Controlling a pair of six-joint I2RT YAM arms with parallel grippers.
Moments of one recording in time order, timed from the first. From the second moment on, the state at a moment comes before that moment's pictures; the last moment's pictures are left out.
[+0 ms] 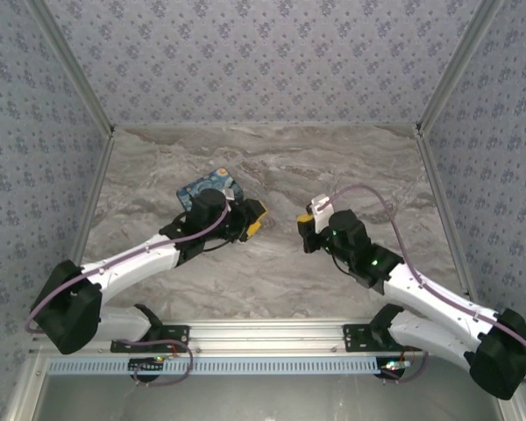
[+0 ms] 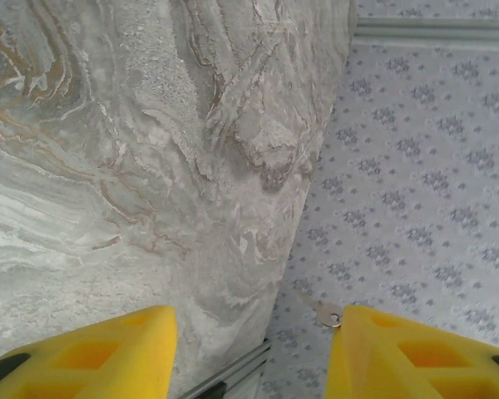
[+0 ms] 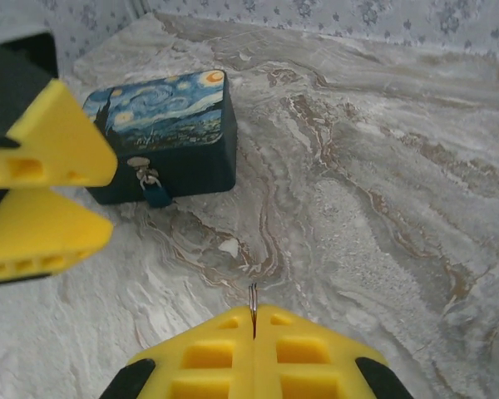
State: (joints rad) left arm -0.74 1.29 0.74 0.08 0.26 -1.54; right arm 0.68 0.93 0.57 -0.05 0.01 0.25
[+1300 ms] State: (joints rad) left arm -0.77 1.18 0.68 0.39 0.40 -0.02; right arm 0.51 1.11 0.95 -0.26 -0.34 0.77
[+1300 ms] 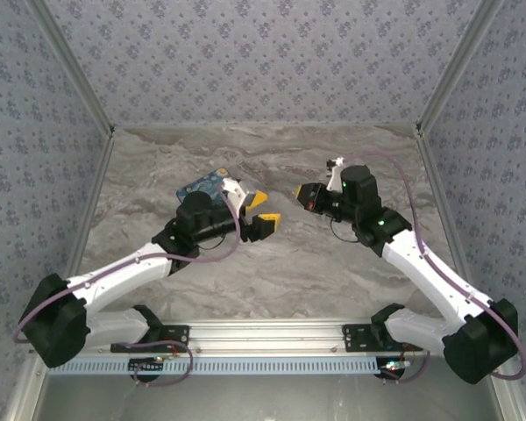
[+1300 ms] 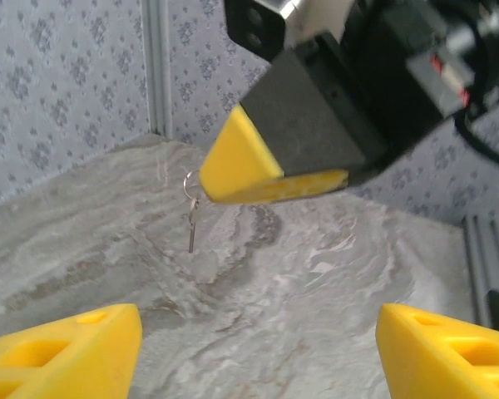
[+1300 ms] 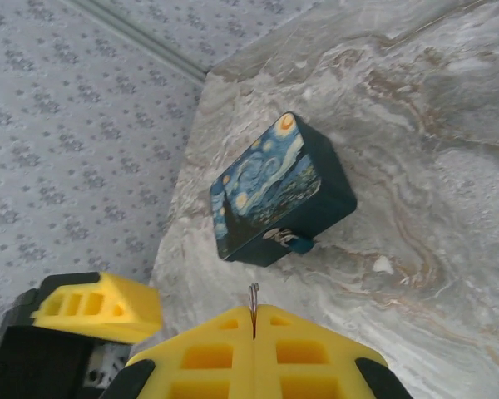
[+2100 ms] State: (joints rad) left arm -0.77 1.27 0.64 0.57 0.43 0.21; right arm 0.63 1.11 0.99 -0.31 -0.43 0.81
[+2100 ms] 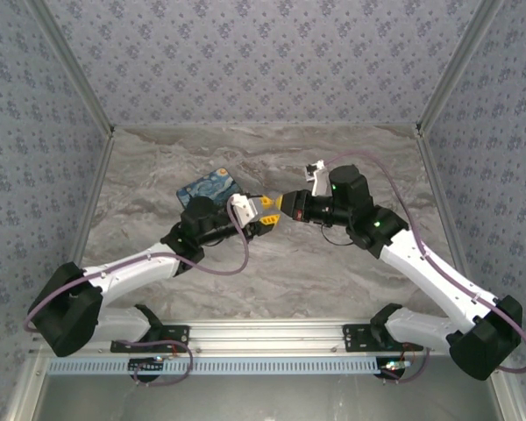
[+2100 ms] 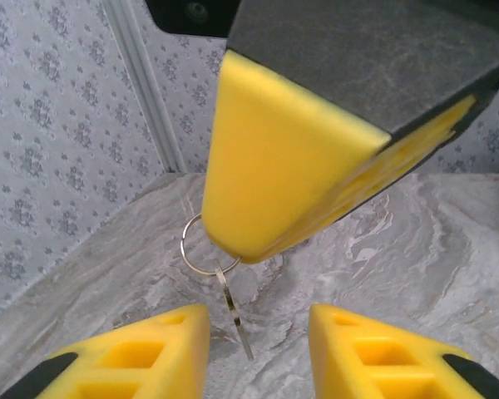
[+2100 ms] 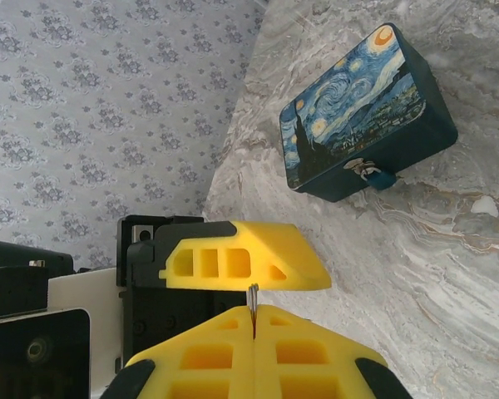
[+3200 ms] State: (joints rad) left arm -0.77 1.13 0.68 0.16 0.46 0.46; right arm 0.57 0.89 0.96 -0.45 -0.42 0.35
